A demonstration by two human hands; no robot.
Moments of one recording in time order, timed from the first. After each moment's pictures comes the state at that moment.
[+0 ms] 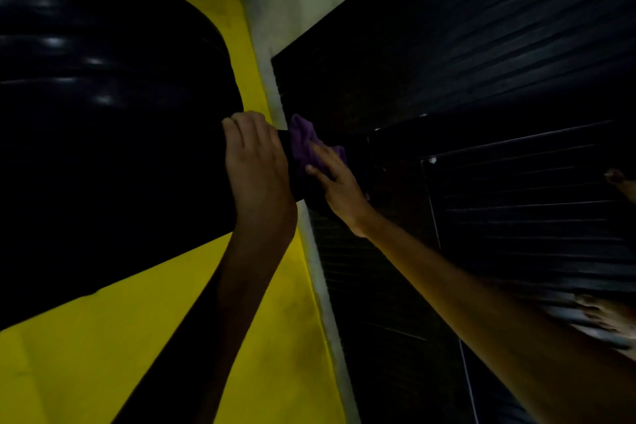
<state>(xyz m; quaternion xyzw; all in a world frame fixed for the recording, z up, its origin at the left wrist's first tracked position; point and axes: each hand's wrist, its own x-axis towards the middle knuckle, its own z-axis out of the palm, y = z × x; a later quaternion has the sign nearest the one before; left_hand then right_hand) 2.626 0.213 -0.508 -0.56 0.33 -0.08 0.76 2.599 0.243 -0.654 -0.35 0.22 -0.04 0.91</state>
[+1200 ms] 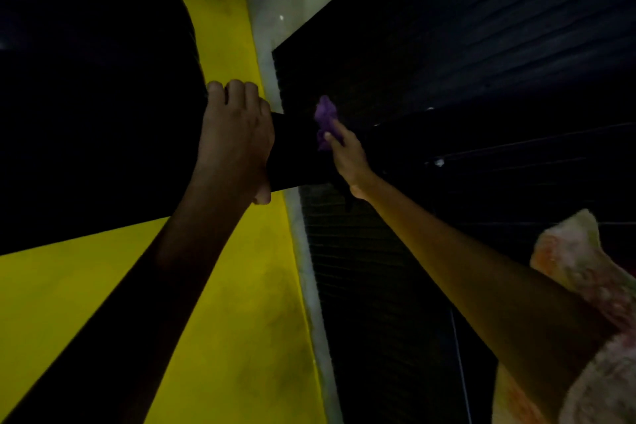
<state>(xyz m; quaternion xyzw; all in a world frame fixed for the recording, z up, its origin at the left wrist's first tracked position) 2.656 0.219 -0.576 -0.56 0.37 0.04 0.74 2.654 0.270 -0.807 -0.28 0.26 0.02 0.93</state>
